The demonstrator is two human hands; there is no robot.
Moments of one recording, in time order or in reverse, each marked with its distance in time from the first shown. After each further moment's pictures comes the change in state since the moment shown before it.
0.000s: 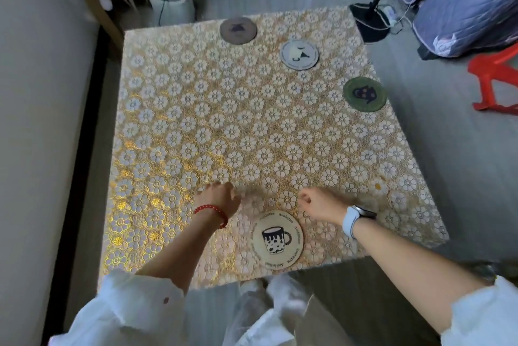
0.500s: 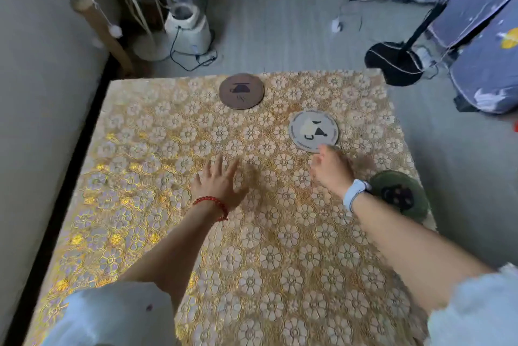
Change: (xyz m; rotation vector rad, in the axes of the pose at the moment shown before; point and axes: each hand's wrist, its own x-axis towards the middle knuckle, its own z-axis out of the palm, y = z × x) left_hand 0.273 0.050 -0.108 -0.073 0.120 -0.047; right_hand 0.265 -0.015 -0.228 0.099 0.443 0.001
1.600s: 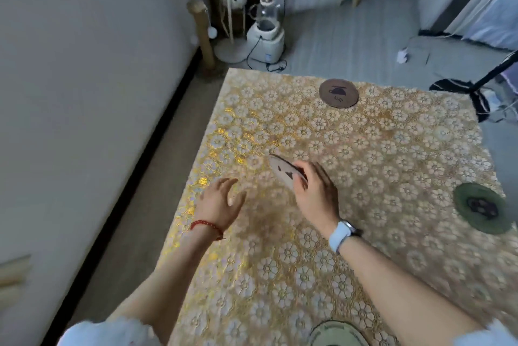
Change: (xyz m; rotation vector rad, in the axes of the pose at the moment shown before) left_hand -0.162 -0.183 -0.012 -0.433 0.339 -0.115; right_hand -0.169 -0.176 0.107 0.127 0.273 -0.552
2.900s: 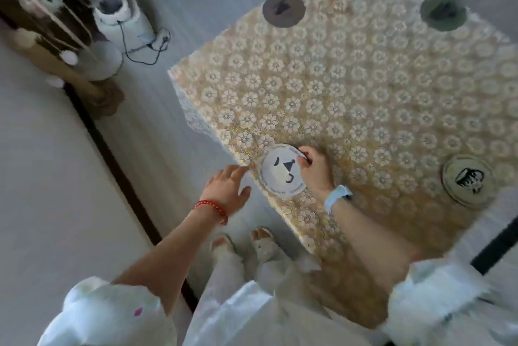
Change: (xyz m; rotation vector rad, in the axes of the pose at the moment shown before) left_hand 0.157 -0.149 -0.146 0.495 -0.698 0.734; right_hand 0.011 -0.156 0.197 0.297 0.333 1.076
